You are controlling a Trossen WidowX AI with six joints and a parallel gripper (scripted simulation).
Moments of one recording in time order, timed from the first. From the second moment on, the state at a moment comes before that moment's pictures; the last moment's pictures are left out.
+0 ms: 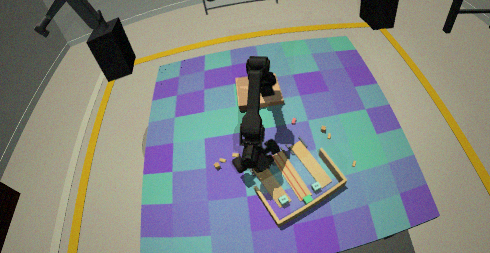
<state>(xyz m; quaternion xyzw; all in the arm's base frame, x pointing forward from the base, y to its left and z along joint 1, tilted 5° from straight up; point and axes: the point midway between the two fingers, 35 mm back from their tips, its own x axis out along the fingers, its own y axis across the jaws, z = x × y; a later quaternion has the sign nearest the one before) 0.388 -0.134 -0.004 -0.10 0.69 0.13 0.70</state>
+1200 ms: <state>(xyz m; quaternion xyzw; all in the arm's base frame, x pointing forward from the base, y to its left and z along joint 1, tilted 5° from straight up) 0.337 -0.150 -0.005 -0.10 0.69 0.13 0.70</state>
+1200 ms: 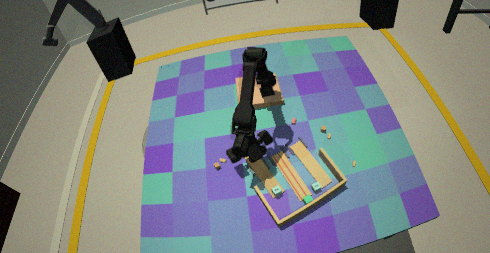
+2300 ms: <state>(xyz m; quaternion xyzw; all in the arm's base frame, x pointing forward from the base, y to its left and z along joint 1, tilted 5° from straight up) 0.290 -0.166 -0.005 -0.10 0.70 0.13 0.70</state>
